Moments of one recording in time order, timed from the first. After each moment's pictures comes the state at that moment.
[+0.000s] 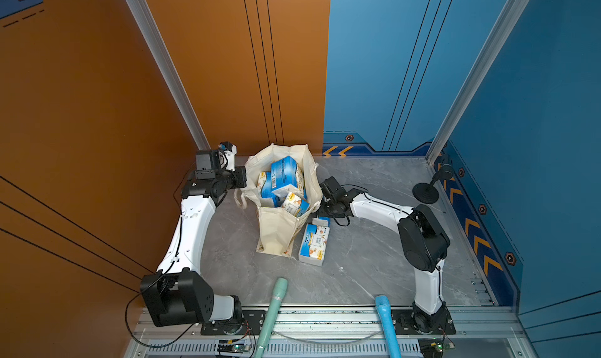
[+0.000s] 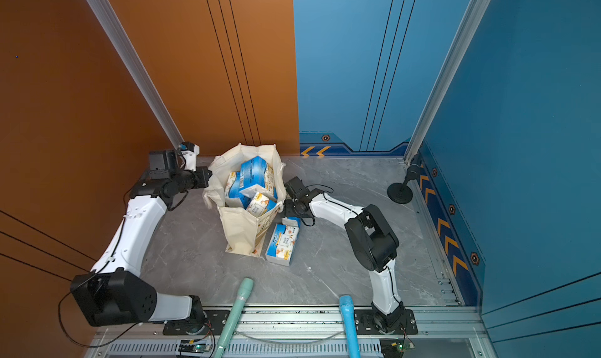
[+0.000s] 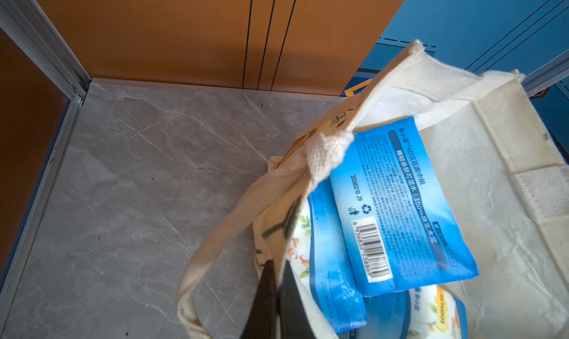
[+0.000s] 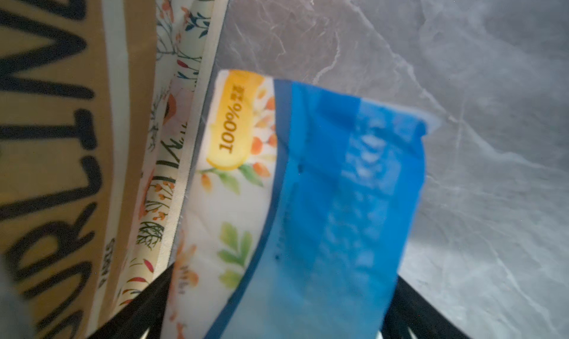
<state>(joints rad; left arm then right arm) 0.10 1.39 1.35 -0.60 0.30 -0.07 0.68 1.99 1.46 -0.50 0.02 0.58</state>
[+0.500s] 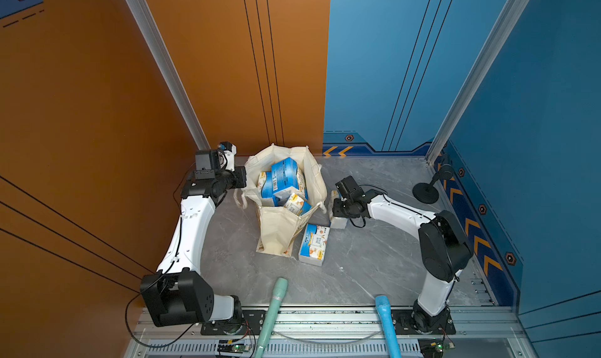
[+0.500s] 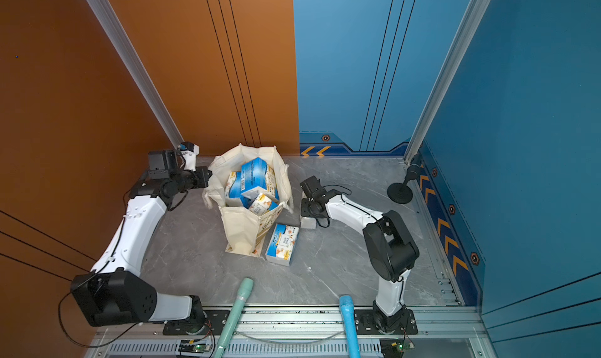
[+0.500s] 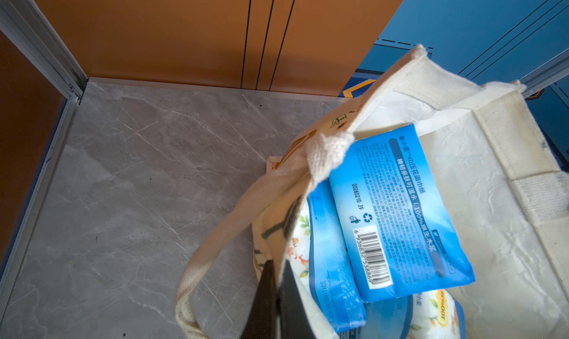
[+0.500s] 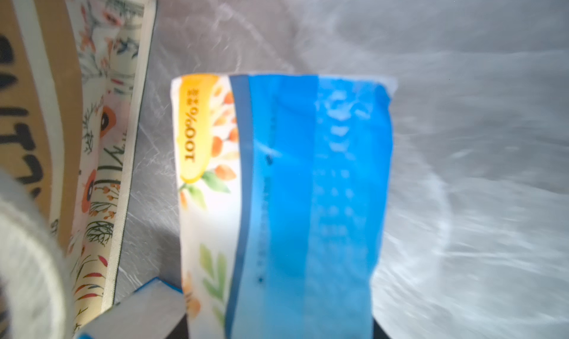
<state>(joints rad) 0.10 1.39 1.35 -0.60 0.32 -0.07 0.56 1.77 1.28 -0.52 0.07 0.57</state>
